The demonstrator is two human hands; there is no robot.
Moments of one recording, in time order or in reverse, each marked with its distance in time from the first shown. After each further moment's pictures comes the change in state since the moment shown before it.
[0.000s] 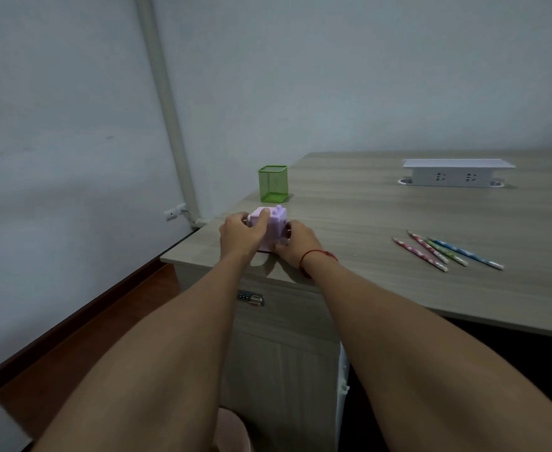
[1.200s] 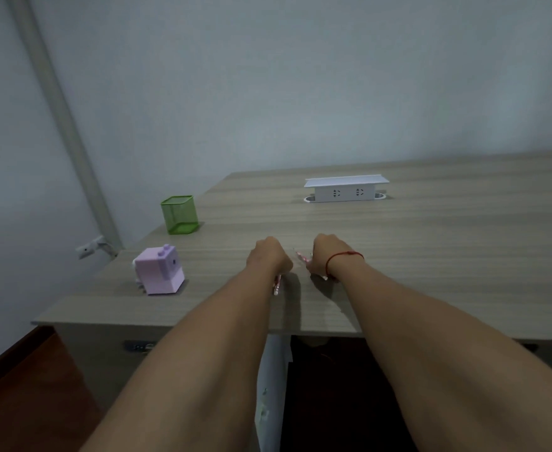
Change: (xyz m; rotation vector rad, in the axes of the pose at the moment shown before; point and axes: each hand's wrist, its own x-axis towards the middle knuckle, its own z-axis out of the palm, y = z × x) left_hand -0.063 0.136 0.176 0.547 -0.588 -0.008; right_hand -0.026 0.128 -0.191 -0.529 0.088 0.280
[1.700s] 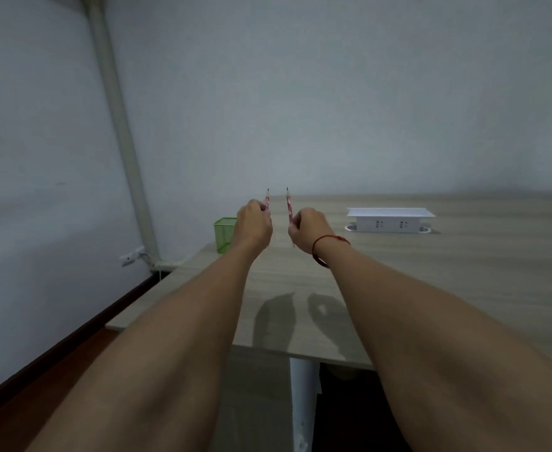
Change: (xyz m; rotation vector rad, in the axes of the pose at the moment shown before) left_hand 0.004 -0.054 -0.139 -0.287 0.565 0.264; right_hand 0.012 -0.144 -0.046 0.394 0.192 -0.221
